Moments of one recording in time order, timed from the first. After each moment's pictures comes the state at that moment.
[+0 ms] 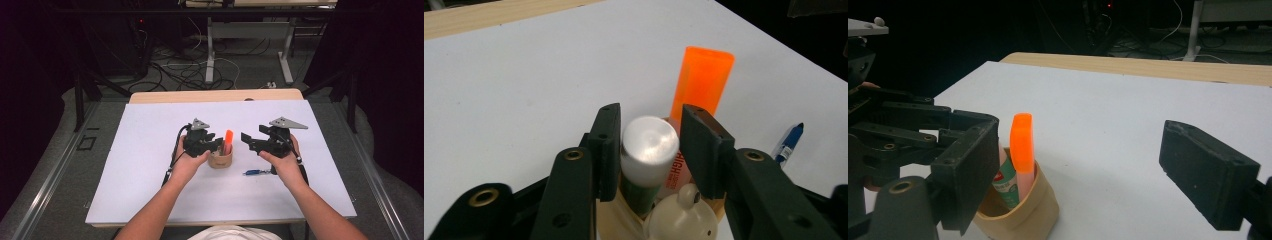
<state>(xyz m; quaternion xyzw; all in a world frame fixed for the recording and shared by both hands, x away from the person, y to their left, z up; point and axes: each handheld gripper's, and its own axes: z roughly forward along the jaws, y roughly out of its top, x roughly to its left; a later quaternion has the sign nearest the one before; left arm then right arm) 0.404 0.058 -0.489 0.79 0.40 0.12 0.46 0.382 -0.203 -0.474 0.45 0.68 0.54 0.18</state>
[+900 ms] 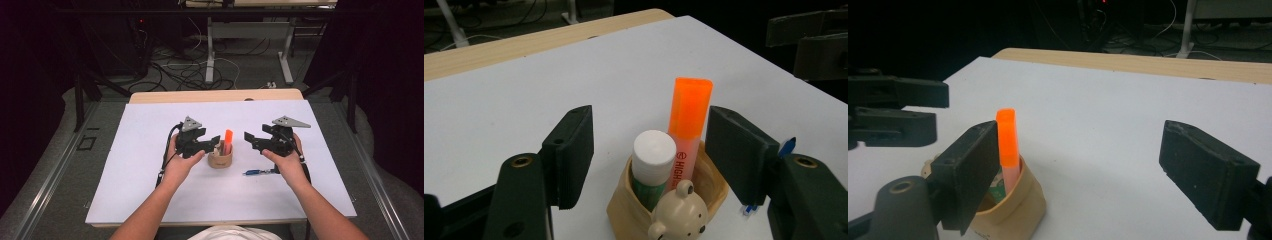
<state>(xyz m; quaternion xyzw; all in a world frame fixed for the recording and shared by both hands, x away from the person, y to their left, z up) 0.388 0.076 -0.470 0.77 0.39 0.15 0.48 0.386 -0.211 -0.474 0.46 0.69 0.53 0.18</state>
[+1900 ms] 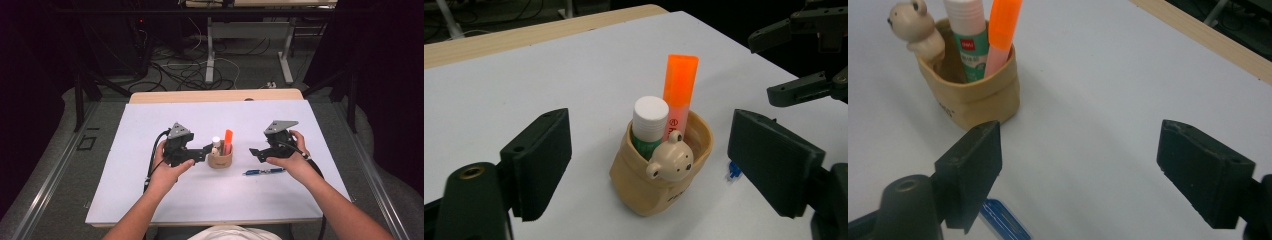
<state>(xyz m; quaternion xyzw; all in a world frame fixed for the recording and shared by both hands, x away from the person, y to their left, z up) 0.364 0.105 -0.466 0.77 0.39 0.14 0.48 0.385 -0.219 -0.474 0.32 0.85 0.37 0.20</state>
